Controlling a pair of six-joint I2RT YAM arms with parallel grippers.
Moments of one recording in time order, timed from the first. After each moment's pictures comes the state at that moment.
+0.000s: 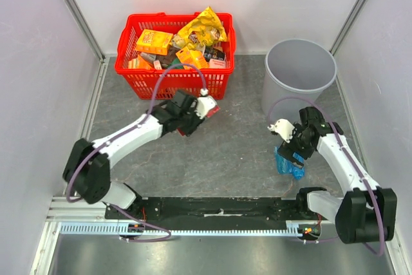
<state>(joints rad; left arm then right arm) -0.68 1.50 1.05 -0.45 -0.01 0.31 0.05 1.08 0.74 -0.94 -0.11 -0.89</state>
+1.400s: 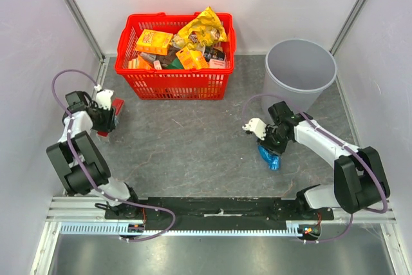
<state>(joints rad) 0.50 1.51 0.96 -0.51 0.35 0.71 0.32 1.37 0.79 -0.77 -0.24 -0.78</state>
